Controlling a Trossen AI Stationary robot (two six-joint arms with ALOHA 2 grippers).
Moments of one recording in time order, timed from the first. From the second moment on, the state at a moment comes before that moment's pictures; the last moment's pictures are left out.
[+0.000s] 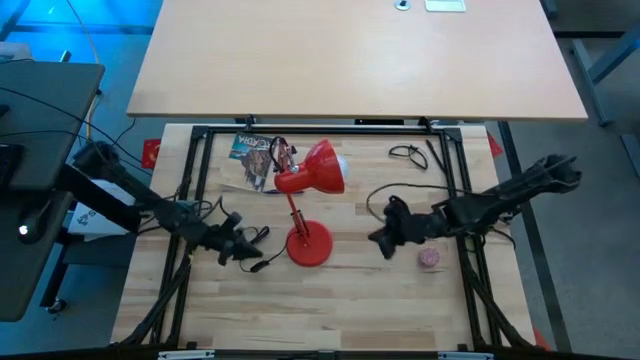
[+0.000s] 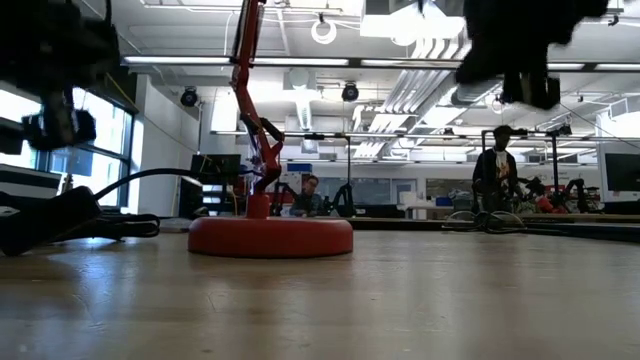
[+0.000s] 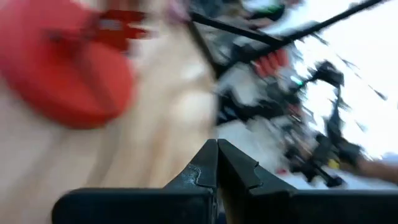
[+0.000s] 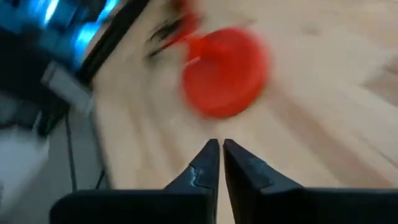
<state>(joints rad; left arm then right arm) -0.57 0.82 0.15 0.47 -0.31 -1.15 0.35 1.17 0.73 -0.25 0.28 1.05</state>
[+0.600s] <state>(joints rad) -0.58 1.23 0.18 0.47 -0.49 -1.55 0.09 1.71 0.75 0.28 0.02 1.31</state>
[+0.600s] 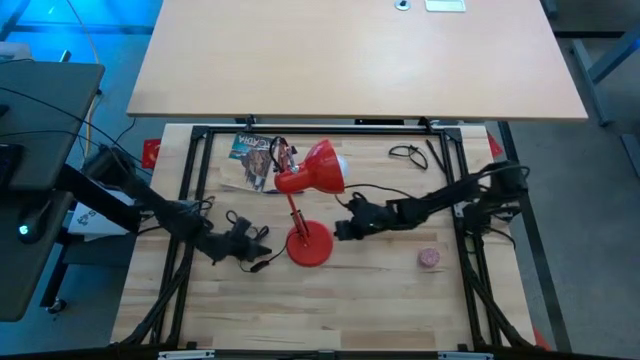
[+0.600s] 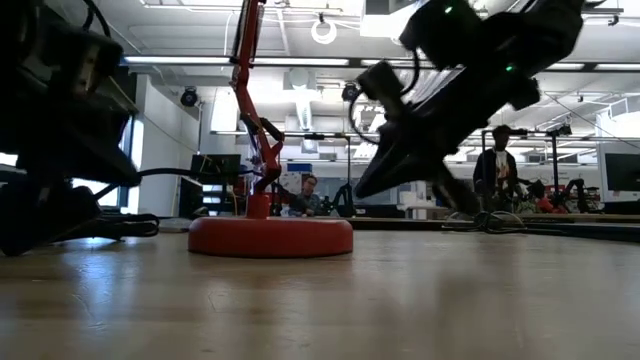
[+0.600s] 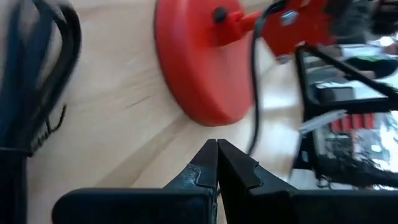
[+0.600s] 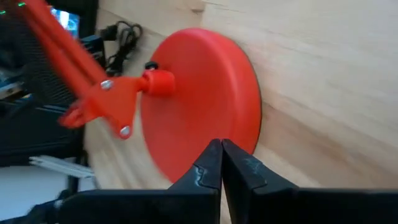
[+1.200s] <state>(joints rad) -0.41 1.60 0.37 0.45 -0.48 -1.62 0.09 1.86 0.90 0.18 0.06 1.29</state>
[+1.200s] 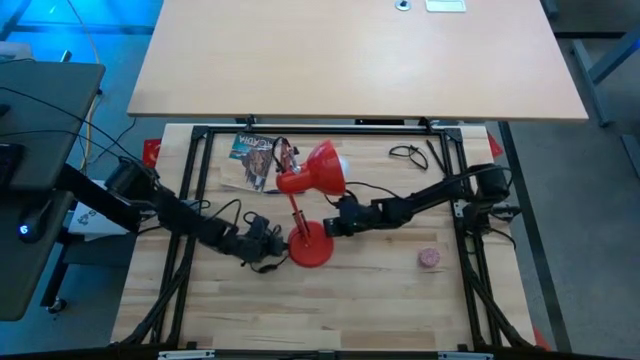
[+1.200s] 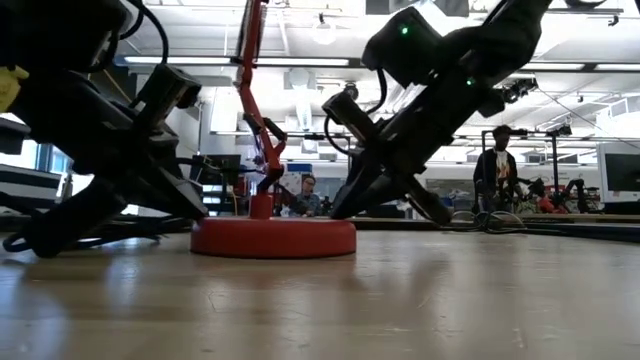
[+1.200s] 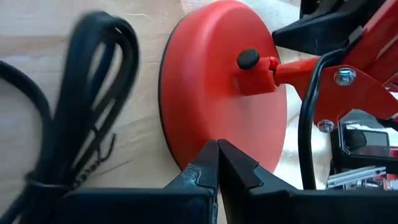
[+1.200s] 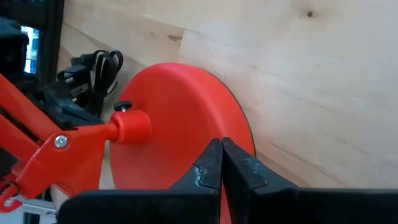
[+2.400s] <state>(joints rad) -0.41 1.07 0.37 0.07 -0.50 -1.20 0.46 1.21 0.90 -0.20 0.36 1.04</state>
